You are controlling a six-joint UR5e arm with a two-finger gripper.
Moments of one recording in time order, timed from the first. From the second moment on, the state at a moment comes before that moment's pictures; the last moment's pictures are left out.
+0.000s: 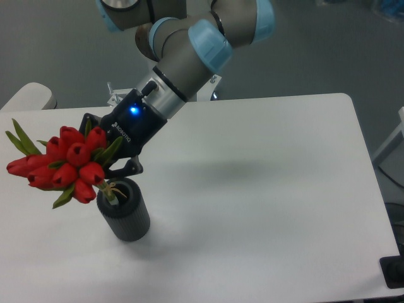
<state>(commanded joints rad) 2.41 -1.77 -1.64 -0.75 0.52 0.82</state>
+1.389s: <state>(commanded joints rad) 2.45 -1.72 -1.59 -0.76 0.53 0.67</state>
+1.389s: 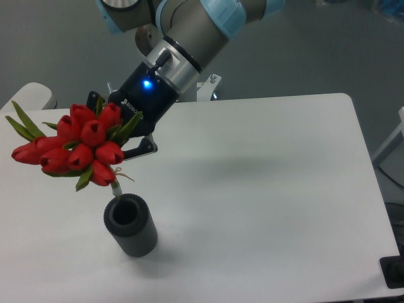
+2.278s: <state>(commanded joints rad) 2.78 -1.87 -1.55 -0.76 0.54 0.93</state>
